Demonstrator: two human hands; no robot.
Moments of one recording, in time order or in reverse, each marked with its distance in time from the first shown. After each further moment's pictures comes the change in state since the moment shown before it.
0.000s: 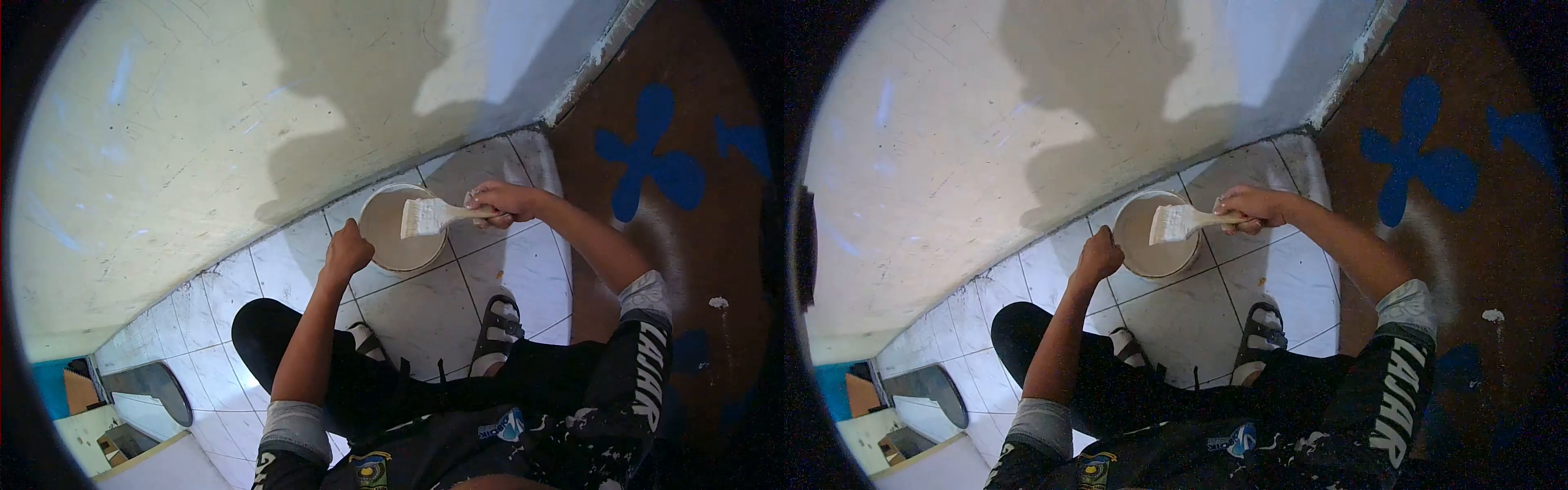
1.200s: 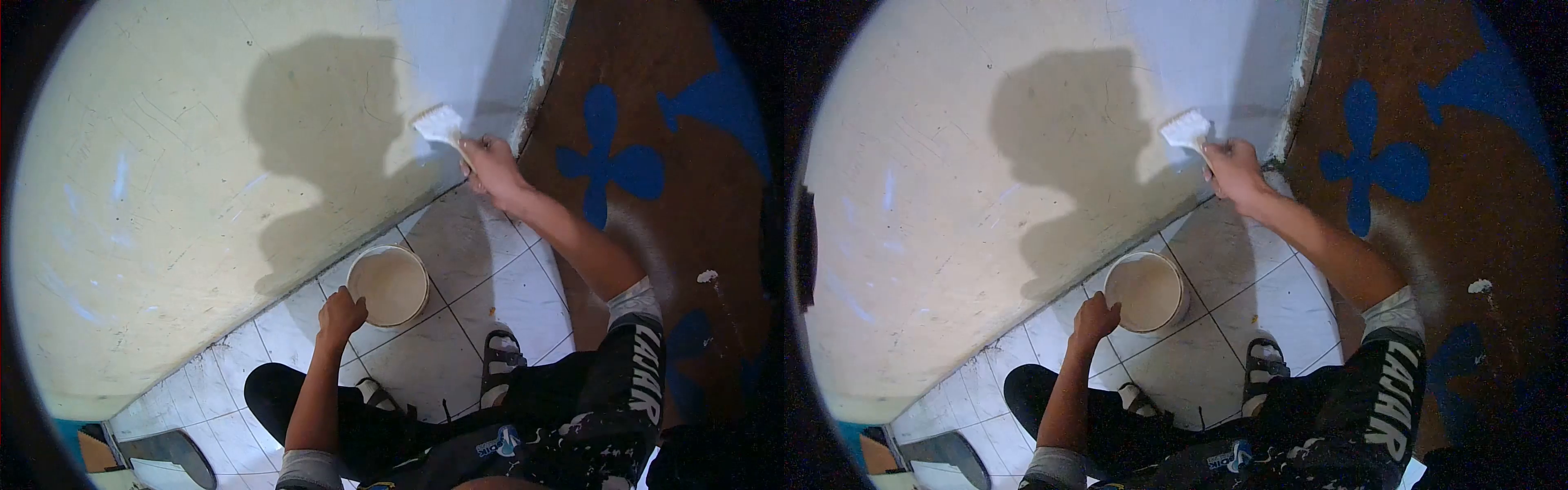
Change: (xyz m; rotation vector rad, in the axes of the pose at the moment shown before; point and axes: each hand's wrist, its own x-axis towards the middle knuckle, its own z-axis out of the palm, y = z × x) left_hand -0.014 0.018 -0.007 0.226 -0.001 0.020; right_hand -0.068 -0.094 0.012 0.238 0.980 -0.715
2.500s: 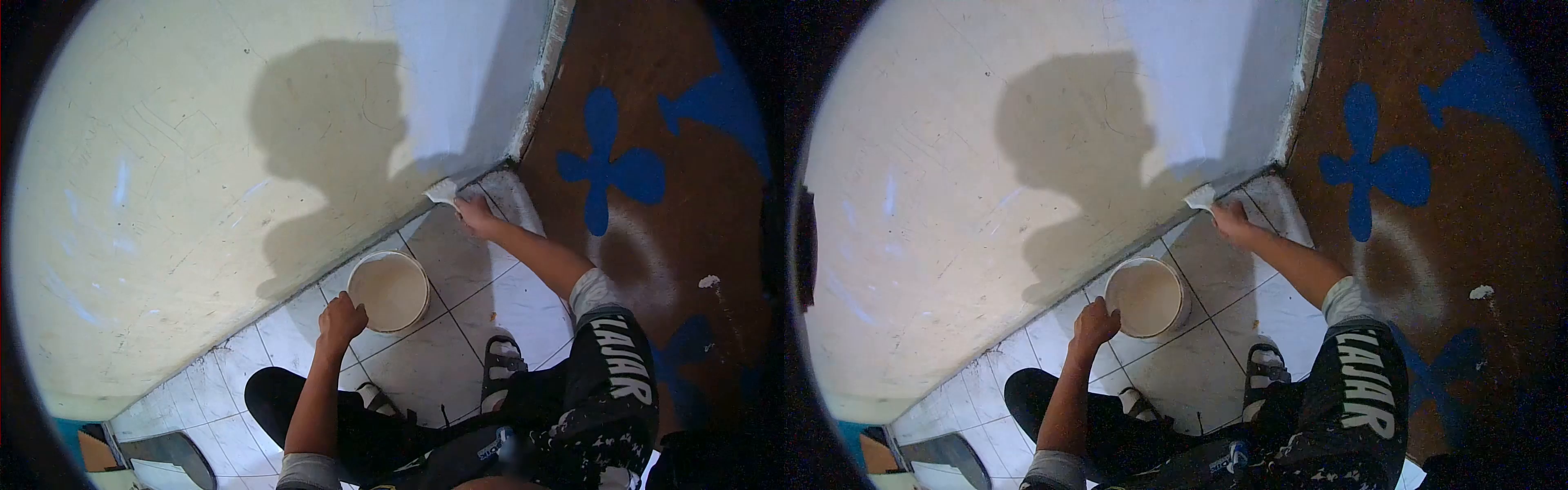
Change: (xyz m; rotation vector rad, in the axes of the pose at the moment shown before) left_hand 0.001 -0.001 0.003 0.040 0.025 0.021; right_hand 0.070 0.194 -0.017 -0.222 0.043 0.265
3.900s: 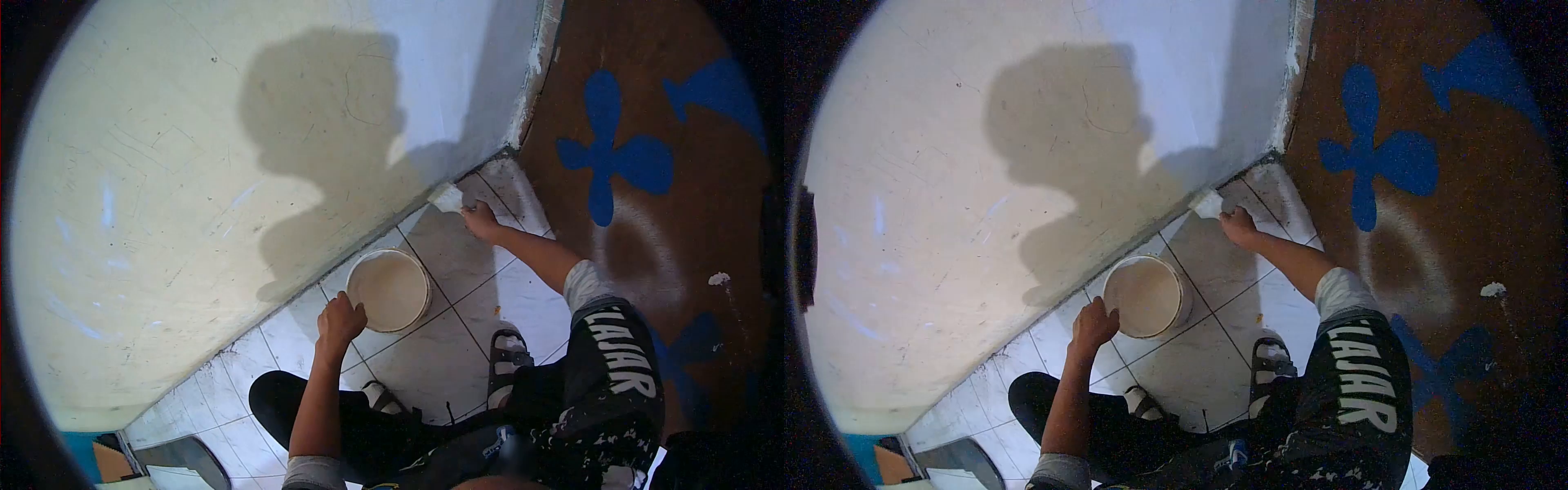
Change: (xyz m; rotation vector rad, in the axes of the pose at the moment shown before) left_hand 0.000 0.008 -0.008 0.025 -0.028 -0.022; right_hand 0.034 0.084 -0.007 -0.217 0.049 -0.058
